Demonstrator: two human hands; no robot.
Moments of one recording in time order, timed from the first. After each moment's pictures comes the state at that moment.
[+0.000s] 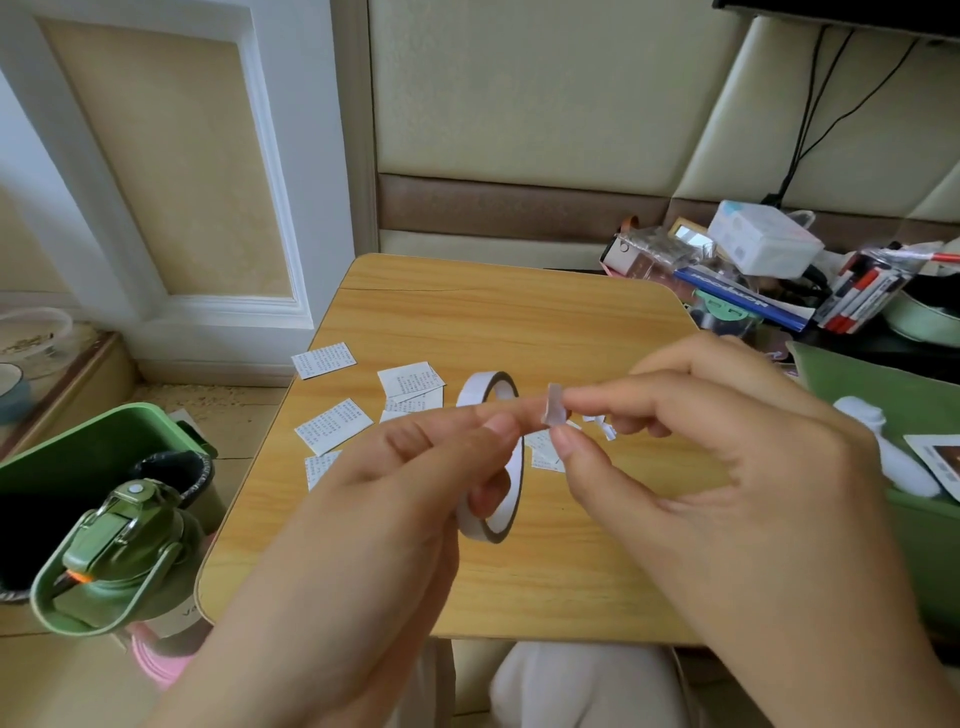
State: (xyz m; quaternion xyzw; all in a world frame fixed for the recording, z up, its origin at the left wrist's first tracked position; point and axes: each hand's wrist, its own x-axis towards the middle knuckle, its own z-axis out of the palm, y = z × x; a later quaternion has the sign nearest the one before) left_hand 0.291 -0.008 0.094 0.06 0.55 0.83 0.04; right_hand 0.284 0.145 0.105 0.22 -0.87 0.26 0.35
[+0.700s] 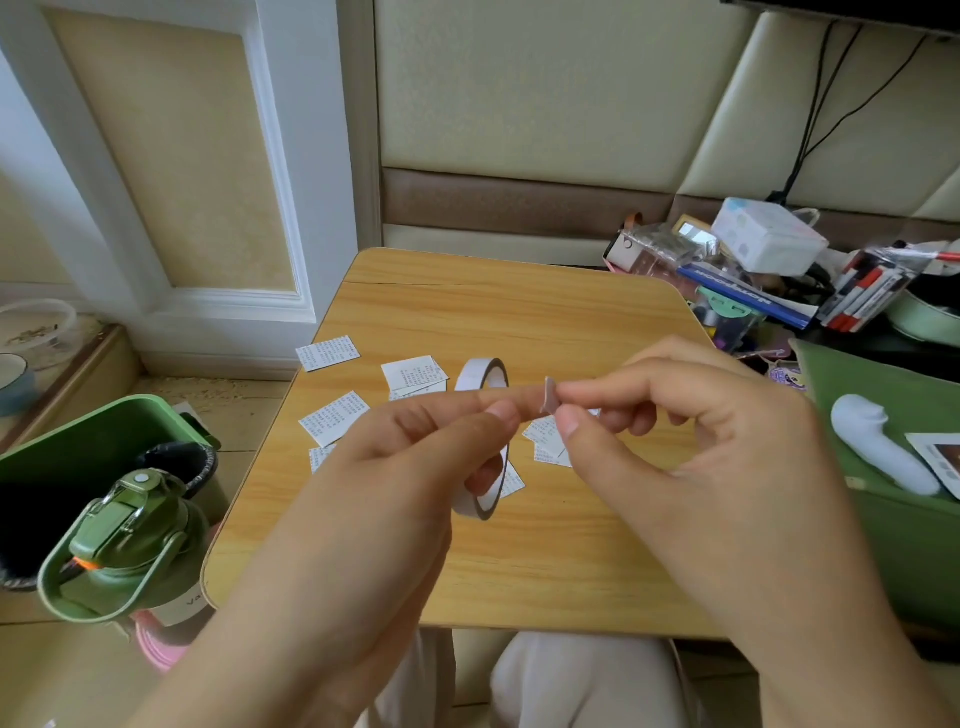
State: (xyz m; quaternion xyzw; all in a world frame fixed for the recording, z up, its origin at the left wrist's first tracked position) left_hand 0.288 -0.011 0.093 0.05 0.60 0.80 0.04; right_hand 0.277 0.142 0.099 0.21 -0.85 0.42 0.26
